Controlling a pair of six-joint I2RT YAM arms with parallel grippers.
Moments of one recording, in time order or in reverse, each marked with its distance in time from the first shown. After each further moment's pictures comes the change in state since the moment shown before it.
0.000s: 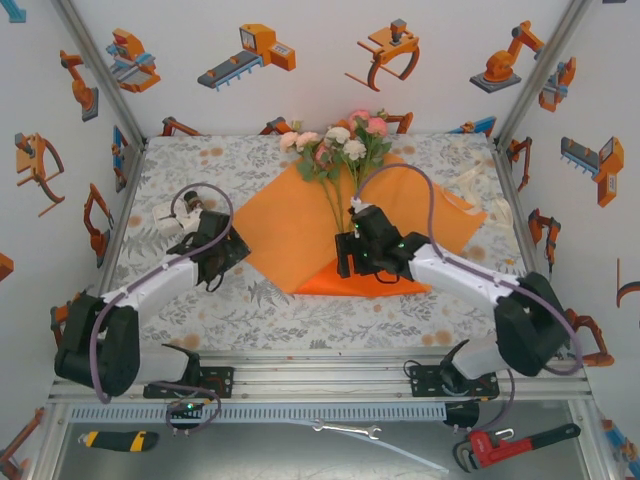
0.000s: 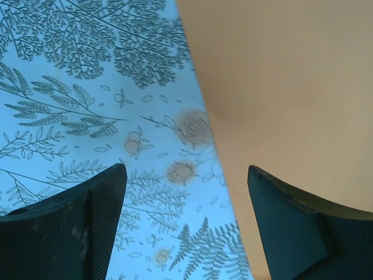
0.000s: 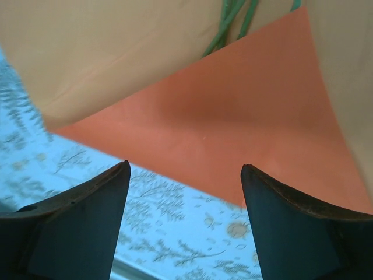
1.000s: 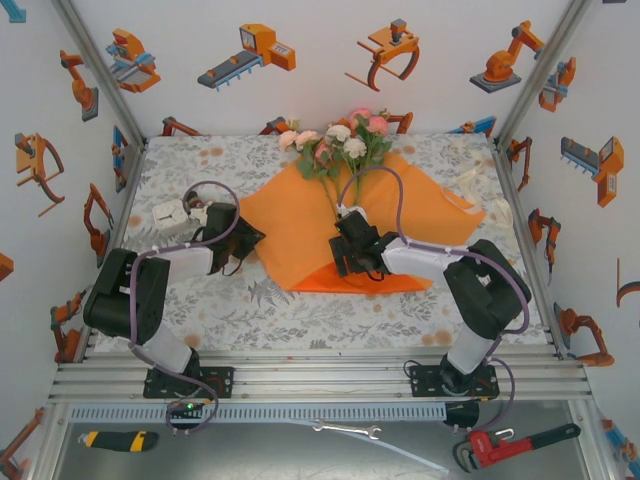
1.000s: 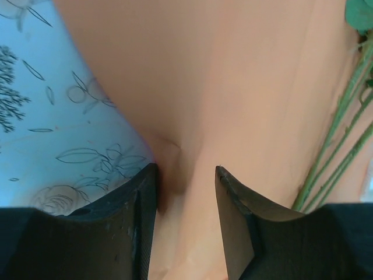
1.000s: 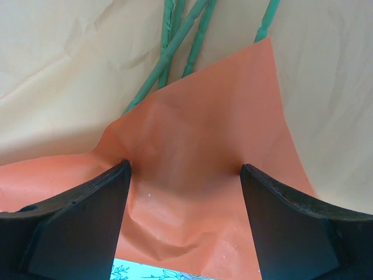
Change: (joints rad) left arm 0.018 0.271 0.002 0.497 0.298 -0.180; right arm 0.003 0.243 0.023 0.137 0.174 -0.100
